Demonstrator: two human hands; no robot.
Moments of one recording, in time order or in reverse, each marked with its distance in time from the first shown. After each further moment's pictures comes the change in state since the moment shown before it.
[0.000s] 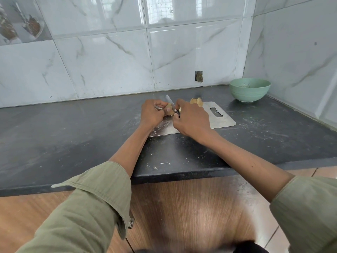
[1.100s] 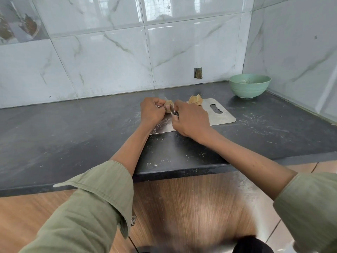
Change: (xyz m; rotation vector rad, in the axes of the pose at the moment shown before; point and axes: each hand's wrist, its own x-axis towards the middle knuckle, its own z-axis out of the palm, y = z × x) left_hand 0.003 -0.002 0.003 0.042 0.047 -0.052; right_hand -0.007 0.000 0.003 -0.084 -0.011 -0.041
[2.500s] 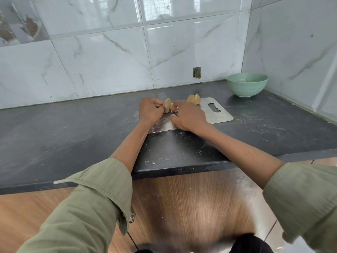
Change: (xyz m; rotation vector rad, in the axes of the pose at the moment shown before) left_hand -0.002 0.002 0.000 0.013 0.008 -0.025; right_hand 0.012 0.002 -0.005 0.127 -0.197 0.119
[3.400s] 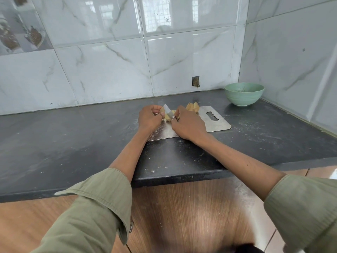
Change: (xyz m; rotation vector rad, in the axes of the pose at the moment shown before) left_hand 0.003 -0.001 0.000 0.042 0.006 -0.038; right_hand -0.004 0.001 -0.002 0.092 0.050 0.062
